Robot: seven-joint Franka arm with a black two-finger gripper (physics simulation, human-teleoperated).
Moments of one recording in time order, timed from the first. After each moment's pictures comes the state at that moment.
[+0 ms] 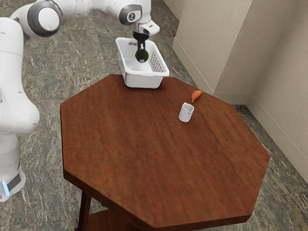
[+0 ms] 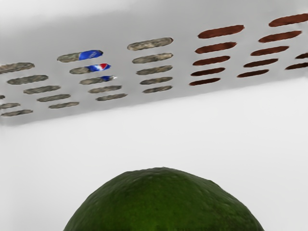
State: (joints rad) arm -1.77 -0.60 2.19 -1.40 0.42 1.97 0.62
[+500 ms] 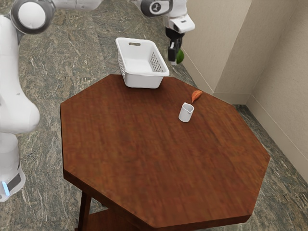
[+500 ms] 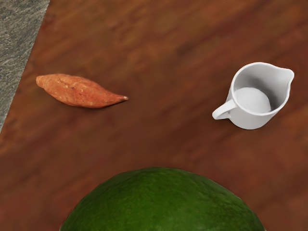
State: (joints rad) arm -1.76 -0.41 1.81 -1.48 0.38 1.88 0.61
